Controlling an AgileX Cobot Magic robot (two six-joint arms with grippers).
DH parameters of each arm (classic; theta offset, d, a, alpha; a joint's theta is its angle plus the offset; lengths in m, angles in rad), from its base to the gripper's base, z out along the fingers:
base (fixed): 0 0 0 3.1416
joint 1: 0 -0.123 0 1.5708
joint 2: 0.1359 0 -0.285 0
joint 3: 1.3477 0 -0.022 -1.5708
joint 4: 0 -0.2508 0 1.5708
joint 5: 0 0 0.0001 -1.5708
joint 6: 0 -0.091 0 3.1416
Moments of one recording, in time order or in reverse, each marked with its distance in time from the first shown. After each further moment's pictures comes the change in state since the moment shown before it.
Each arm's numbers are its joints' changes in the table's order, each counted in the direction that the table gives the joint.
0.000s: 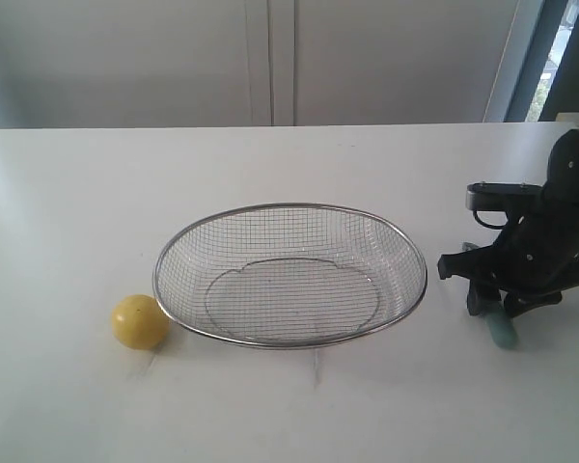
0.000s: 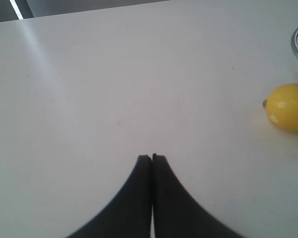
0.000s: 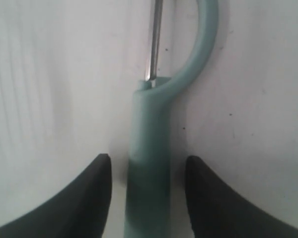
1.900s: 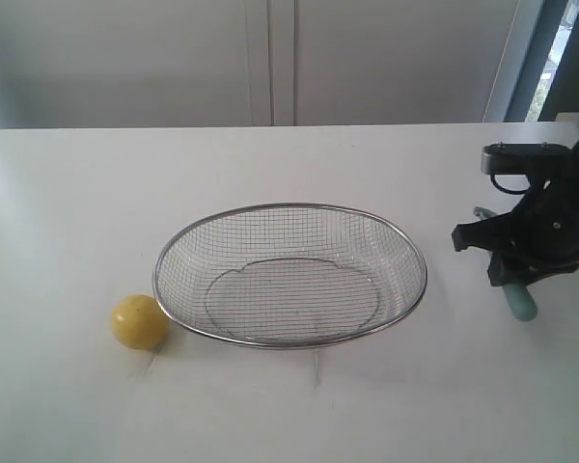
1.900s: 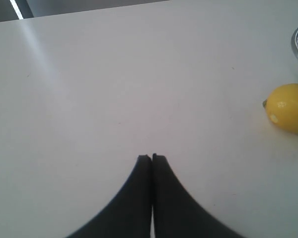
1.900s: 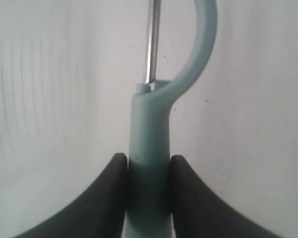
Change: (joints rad) left arm 0.000 0.000 0.000 0.000 0.000 0.000; right arm -0.001 -0.164 -0.008 0.036 0.093 -0.001
